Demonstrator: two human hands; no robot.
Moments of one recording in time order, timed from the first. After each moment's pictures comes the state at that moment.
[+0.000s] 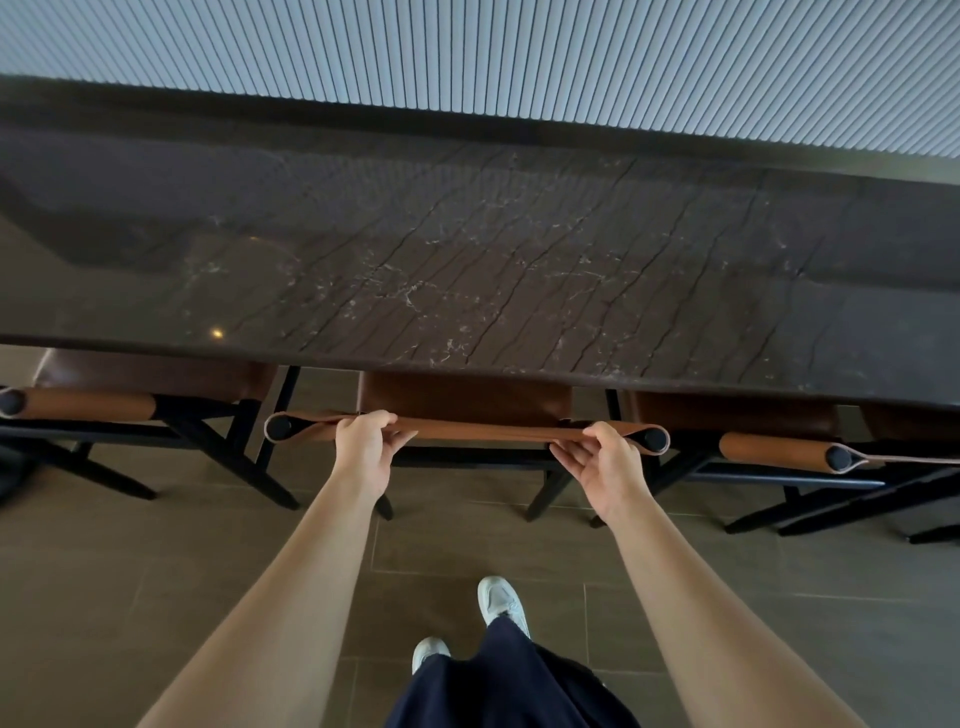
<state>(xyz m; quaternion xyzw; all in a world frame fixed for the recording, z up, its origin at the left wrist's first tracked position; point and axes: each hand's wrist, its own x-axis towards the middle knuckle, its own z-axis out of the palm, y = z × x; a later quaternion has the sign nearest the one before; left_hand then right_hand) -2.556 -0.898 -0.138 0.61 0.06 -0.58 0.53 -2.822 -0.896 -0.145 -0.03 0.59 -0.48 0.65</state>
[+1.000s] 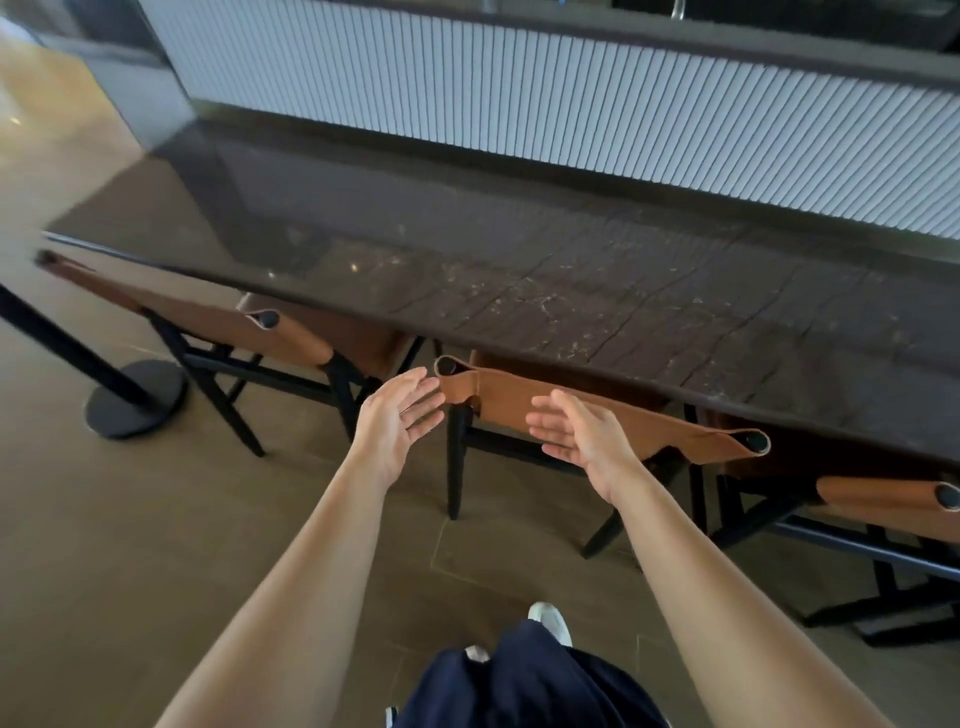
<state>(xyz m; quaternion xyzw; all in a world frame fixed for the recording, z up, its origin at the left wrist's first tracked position) -2.448 -0.770 -0.060 0.57 -0.09 -0.56 0.60 -2.672 -0.825 -0.059 -0.44 0.56 -0.26 0.65</state>
